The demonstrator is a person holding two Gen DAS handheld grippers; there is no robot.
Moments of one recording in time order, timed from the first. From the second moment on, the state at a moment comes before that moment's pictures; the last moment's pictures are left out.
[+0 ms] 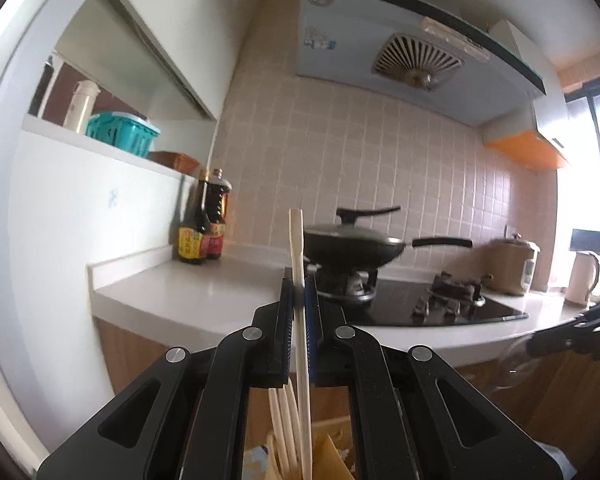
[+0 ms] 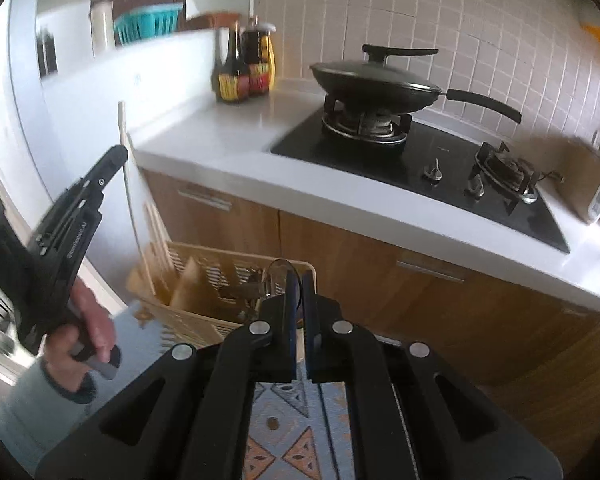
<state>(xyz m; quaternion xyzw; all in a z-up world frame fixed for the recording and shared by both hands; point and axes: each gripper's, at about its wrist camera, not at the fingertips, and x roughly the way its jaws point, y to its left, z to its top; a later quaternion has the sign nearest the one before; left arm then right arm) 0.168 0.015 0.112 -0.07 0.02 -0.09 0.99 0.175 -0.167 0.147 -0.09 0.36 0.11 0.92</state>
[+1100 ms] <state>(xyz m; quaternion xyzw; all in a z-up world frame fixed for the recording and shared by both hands) 0.067 -0.047 -0.036 0.03 0.54 -0.26 0.80 0.063 -0.220 0.035 -0.01 0.50 0.14 0.86</state>
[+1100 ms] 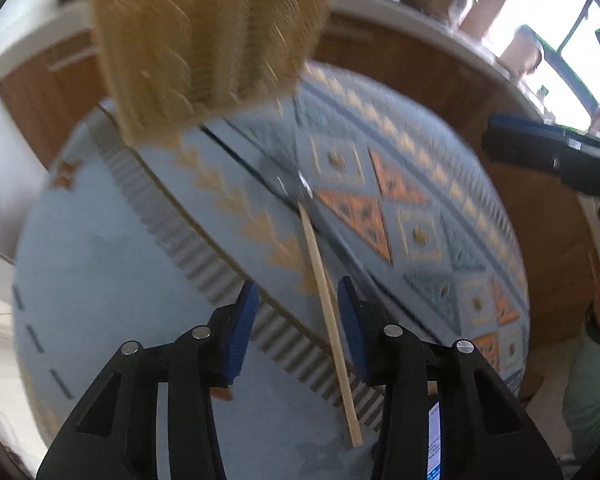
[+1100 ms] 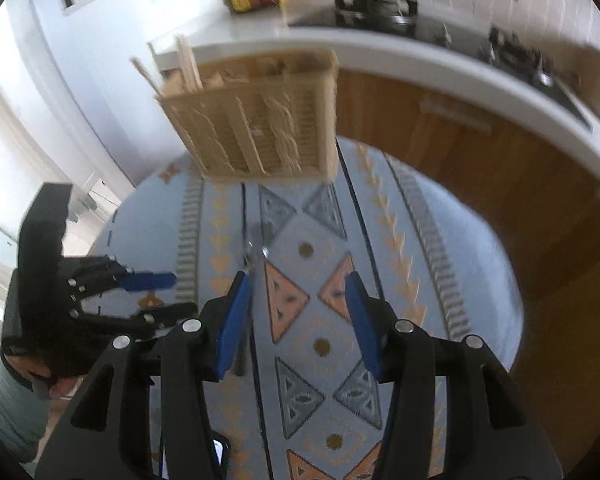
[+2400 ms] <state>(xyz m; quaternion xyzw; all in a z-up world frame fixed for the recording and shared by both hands) 0.065 0.011 -0.051 0.01 0.55 -0.14 0.82 0.120 -0.108 -0.068 -0.13 0.58 0.14 0.79</state>
